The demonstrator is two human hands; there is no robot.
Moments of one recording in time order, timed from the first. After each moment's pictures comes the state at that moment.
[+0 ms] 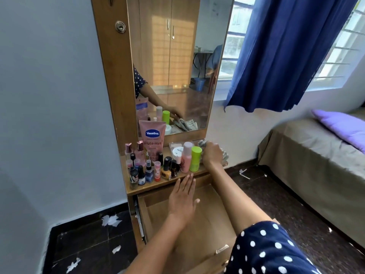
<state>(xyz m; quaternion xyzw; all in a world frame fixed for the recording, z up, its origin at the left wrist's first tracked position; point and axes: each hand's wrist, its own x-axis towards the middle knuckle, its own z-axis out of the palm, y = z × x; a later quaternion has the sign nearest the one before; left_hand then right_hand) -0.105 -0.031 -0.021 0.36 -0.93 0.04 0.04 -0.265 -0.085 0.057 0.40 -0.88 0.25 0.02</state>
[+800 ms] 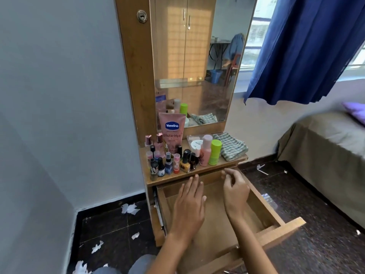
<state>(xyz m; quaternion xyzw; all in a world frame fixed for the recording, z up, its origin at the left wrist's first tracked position) -0.053 0.000 -0.029 0.37 -0.88 -0.09 0.29 -0.192 0.021 -0.008 0.34 -0.73 0.59 0.00</state>
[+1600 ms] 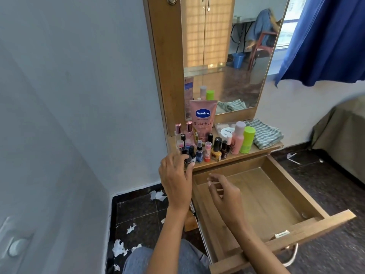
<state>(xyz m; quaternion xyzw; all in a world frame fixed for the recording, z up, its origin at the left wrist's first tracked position) 0.025 -0.061 0.000 0.50 -0.72 -0.01 0.48 -0.093 0.023 -0.036 0.55 -0.65 0.52 -0.07</state>
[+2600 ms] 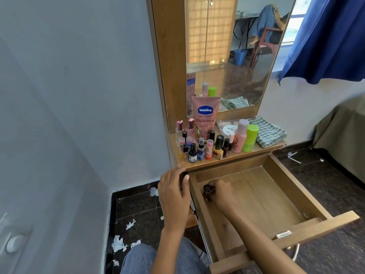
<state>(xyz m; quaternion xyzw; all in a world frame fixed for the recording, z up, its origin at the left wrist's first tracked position) 0.048 -0.024 -0.016 0.48 -0.71 -0.15 0.49 -0.107 -0.016 -0.059 0.54 -0.80 0.20 -0.18</state>
